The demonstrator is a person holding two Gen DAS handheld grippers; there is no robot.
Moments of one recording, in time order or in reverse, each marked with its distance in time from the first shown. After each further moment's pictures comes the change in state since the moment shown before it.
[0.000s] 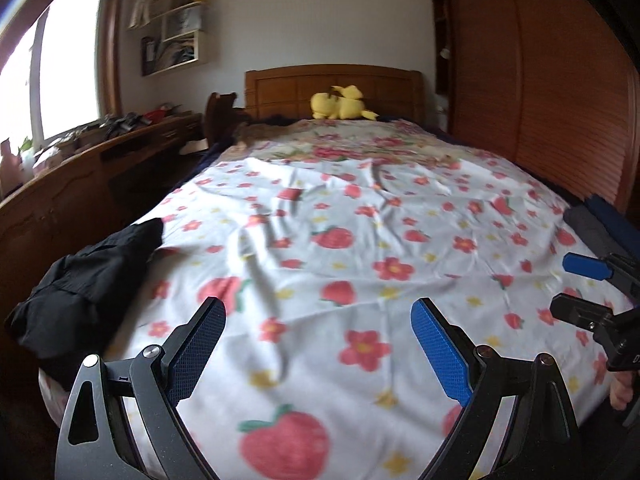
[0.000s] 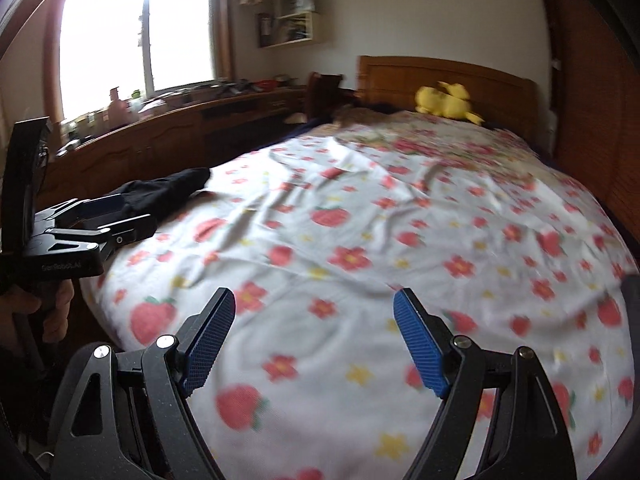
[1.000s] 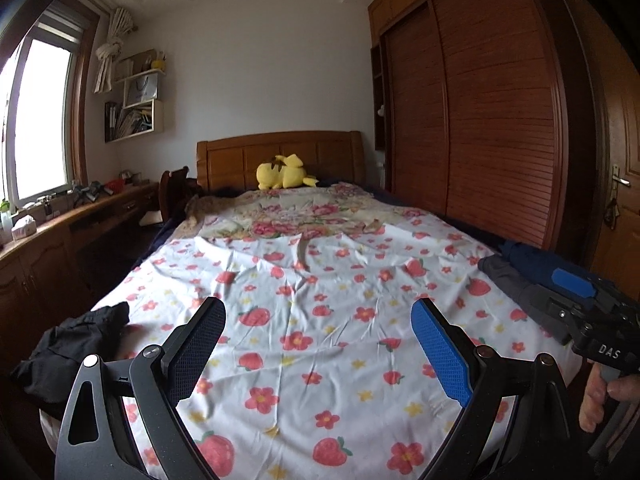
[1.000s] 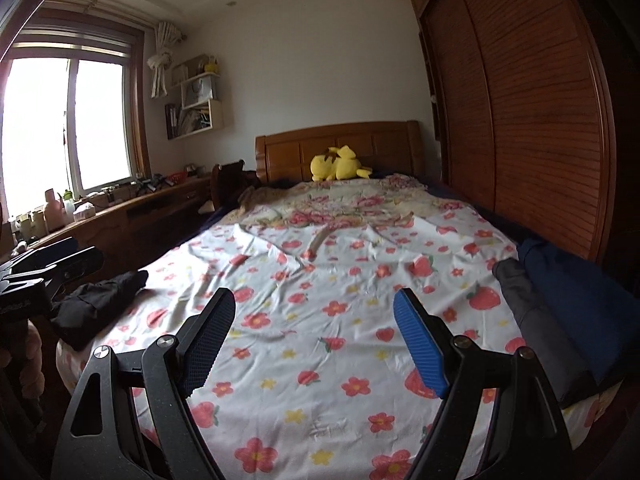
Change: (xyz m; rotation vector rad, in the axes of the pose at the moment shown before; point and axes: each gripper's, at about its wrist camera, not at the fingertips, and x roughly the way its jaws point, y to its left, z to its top) left arm -0.133 -0.057 0.022 0.065 -0.222 -0.146; right arm -0.185 -0.033 0.006 0.193 -0.284 -0.288
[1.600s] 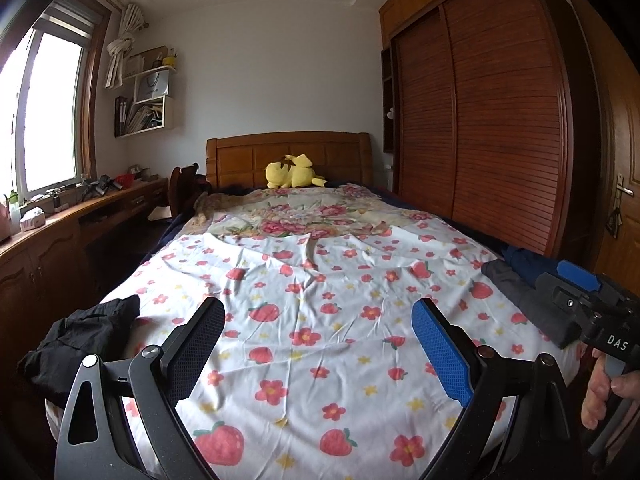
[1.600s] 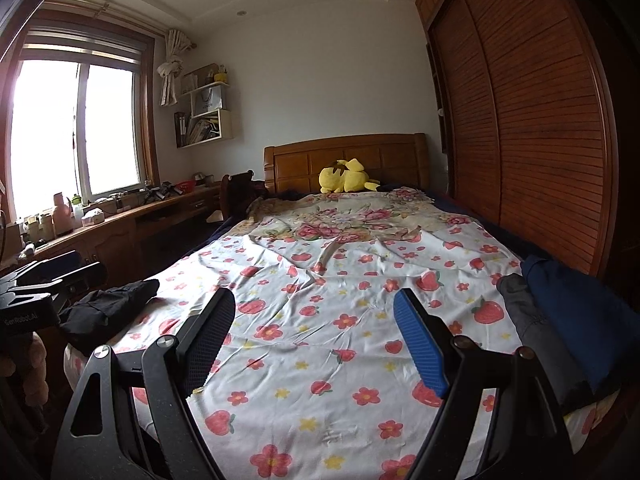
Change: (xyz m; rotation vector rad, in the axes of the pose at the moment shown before) left arm 0.003 -0.001 -0.005 -0.031 0.009 0.024; right arm -0.012 0.014 0.008 -0.013 -0.031 0.019
